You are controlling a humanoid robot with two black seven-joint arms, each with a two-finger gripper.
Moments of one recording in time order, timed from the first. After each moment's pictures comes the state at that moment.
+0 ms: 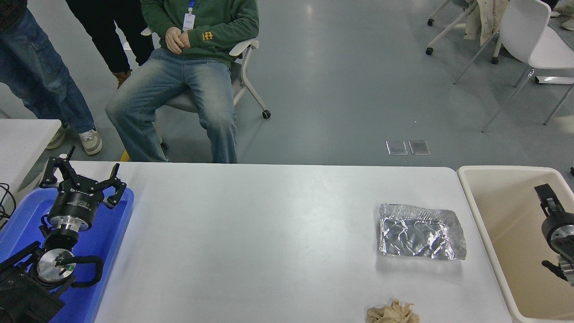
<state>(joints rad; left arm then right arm) -0.46 0.46 -0.83 -0.52 -0.19 -0.62 -0.53 0.71 -0.48 0.03 0.23 -0.21 -0.24 0.26</state>
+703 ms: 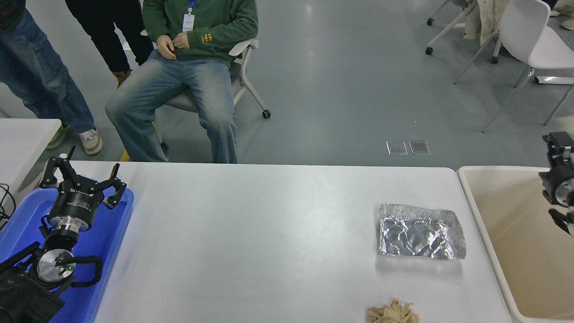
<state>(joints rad) -0.46 0.46 -0.83 -0.52 -0.19 -0.62 -0.53 0.82 -0.62 0.34 0.51 -0.20 -0.16 0.26</state>
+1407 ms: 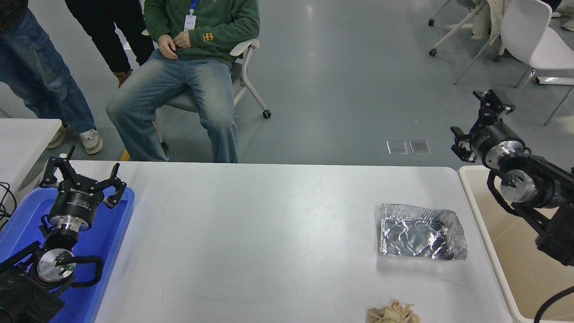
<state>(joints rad) -0.46 0.46 -0.83 -0.52 -0.19 -0.62 -0.53 0.79 -0.42 0.65 0.85 0.01 -0.14 0.27</state>
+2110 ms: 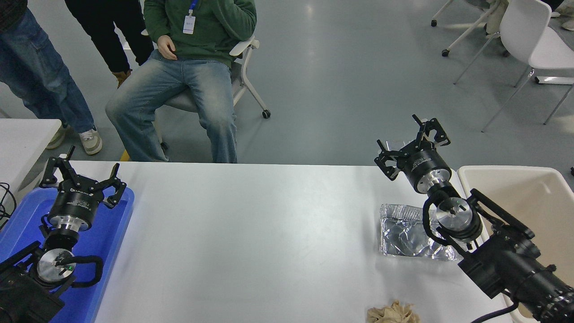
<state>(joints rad) -0.46 0.46 -0.83 -0.52 -0.19 -0.62 -0.53 0.58 -0.19 0.89 0.87 0.13 0.06 0.27</state>
